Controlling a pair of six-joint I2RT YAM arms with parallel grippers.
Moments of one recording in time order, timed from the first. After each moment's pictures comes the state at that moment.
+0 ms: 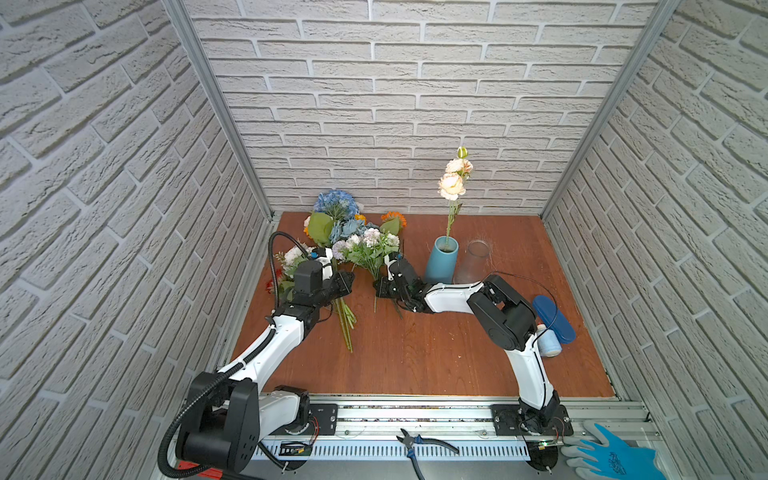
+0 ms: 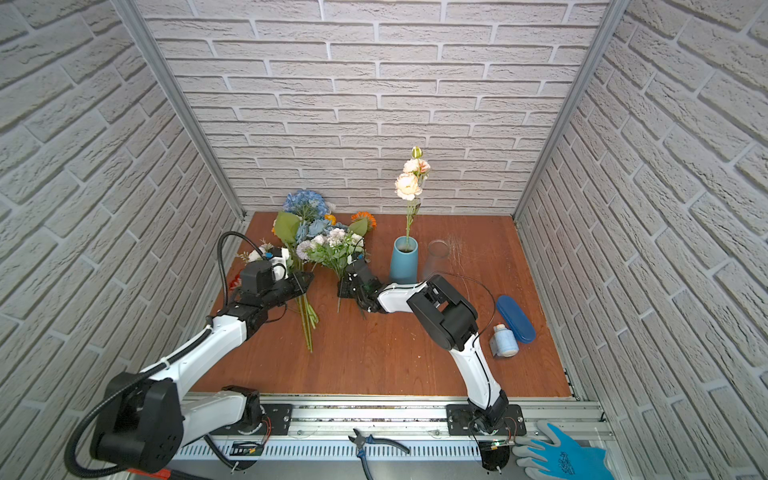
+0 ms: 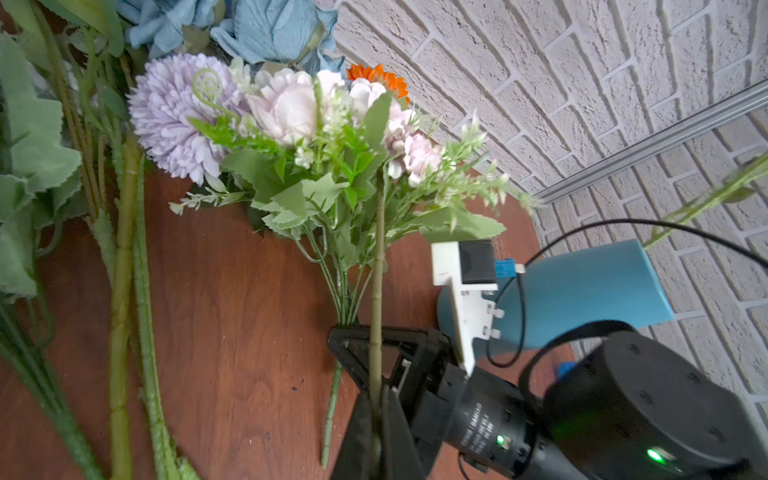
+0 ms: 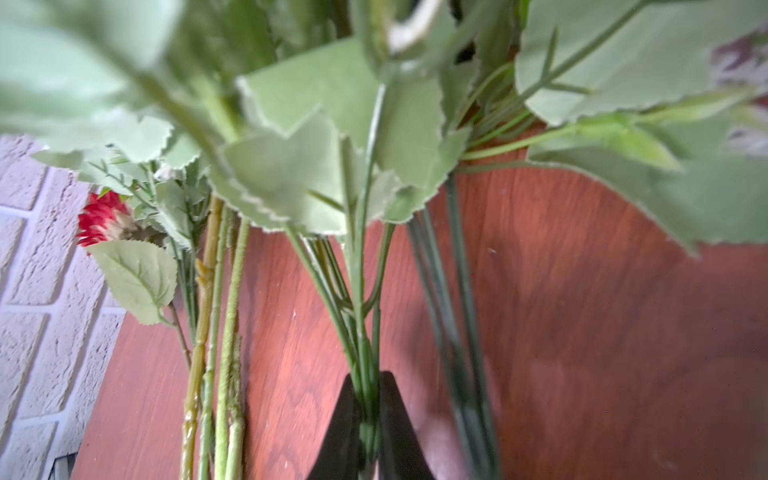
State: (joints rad) left arm -0.21 1.21 0.61 0.09 0.33 -0.62; right arm 0.72 2.17 1.31 0.24 -0.08 0.74
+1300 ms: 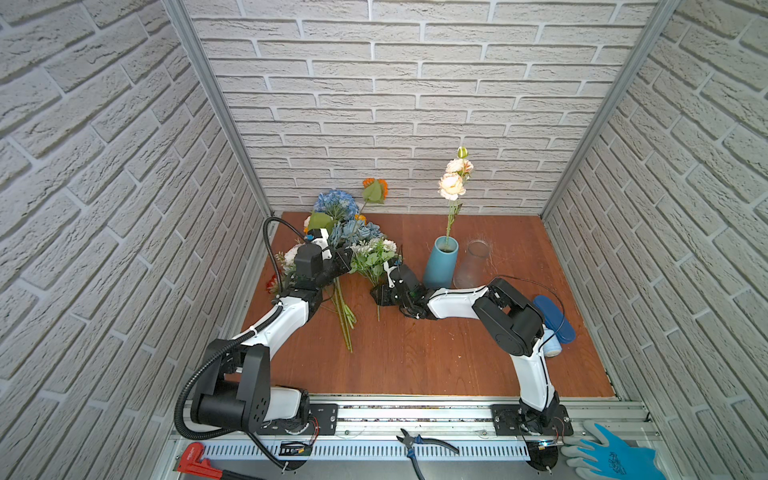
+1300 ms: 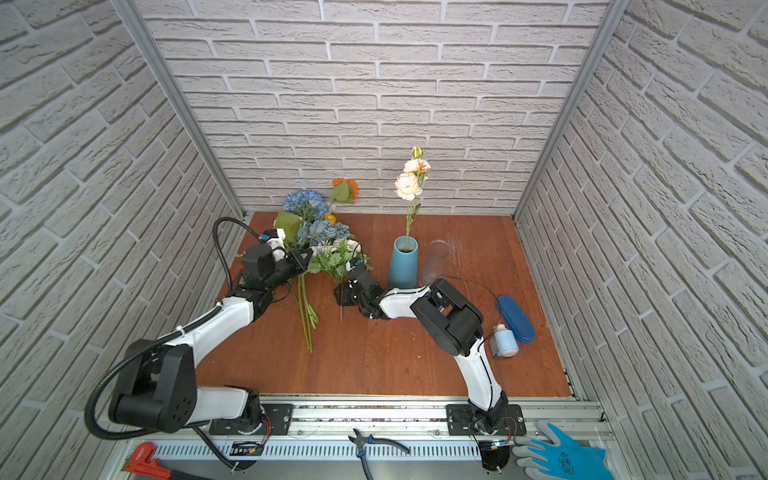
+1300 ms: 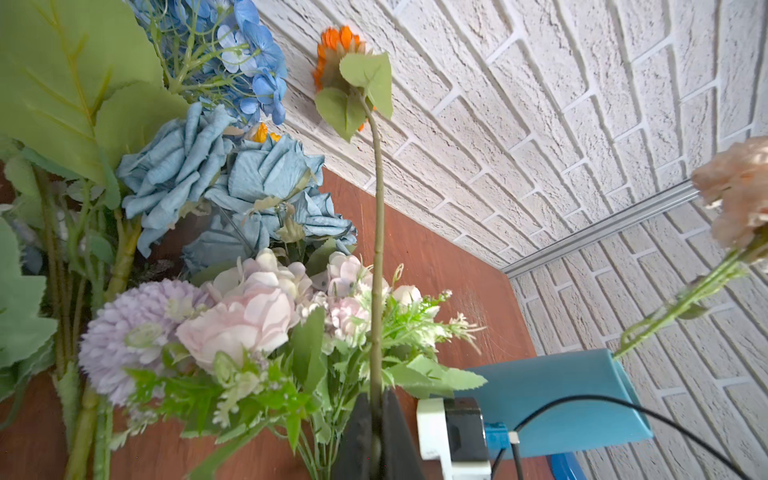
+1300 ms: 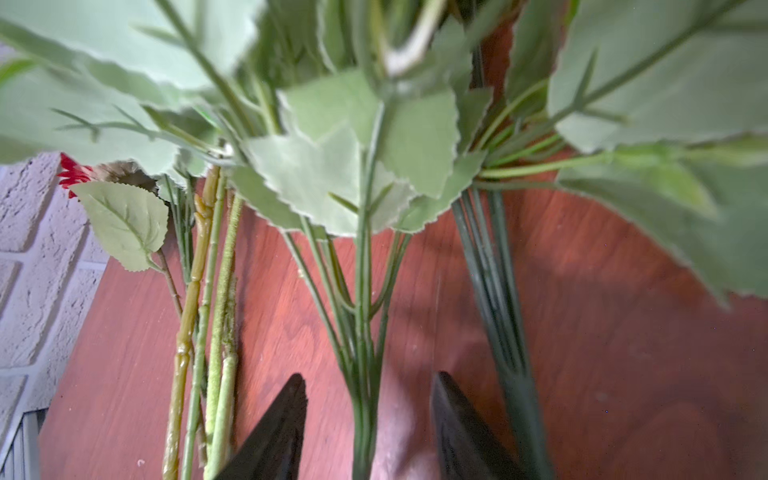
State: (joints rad) left arm -0.19 1.32 0.72 0.28 0.30 -0.68; right arm 0.75 2.09 1.23 0.21 -0.06 0.69
